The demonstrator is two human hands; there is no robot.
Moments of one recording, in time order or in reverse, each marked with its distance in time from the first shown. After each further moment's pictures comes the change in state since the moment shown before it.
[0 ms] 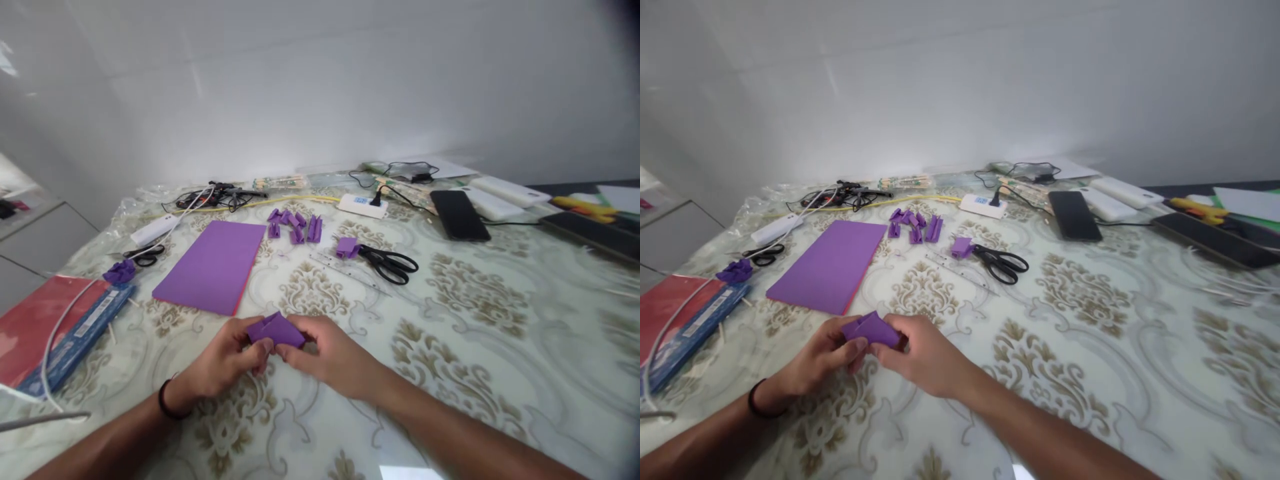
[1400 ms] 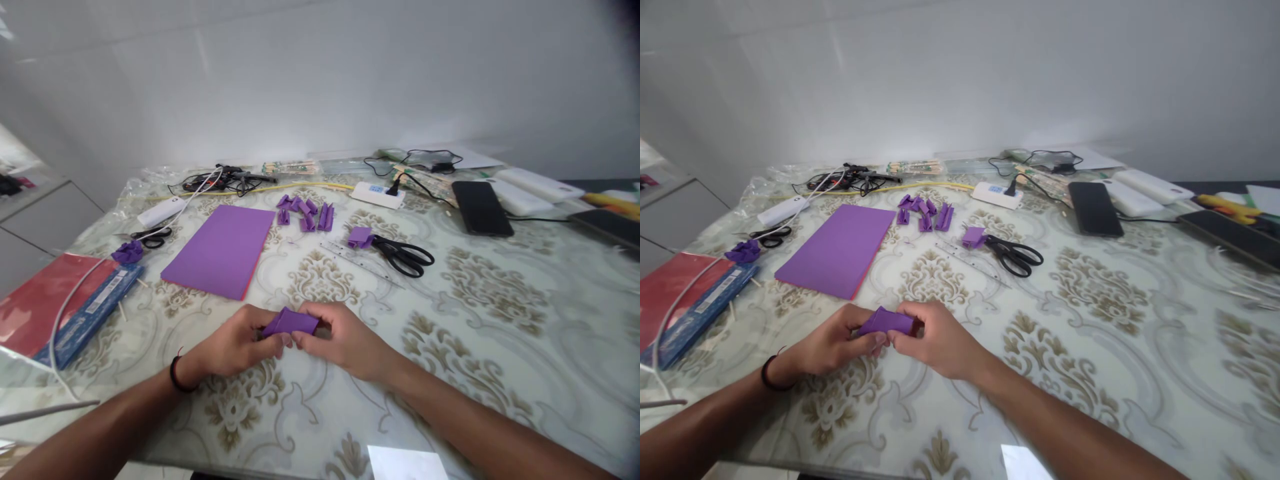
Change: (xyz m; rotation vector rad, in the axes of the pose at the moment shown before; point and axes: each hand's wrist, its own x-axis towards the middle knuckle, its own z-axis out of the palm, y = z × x) left_hand 0.002 0.003 -0.006 0.169 -0.147 -0.029; right_hand 0.001 0.010 -0.005 0.005 -0.024 0.064
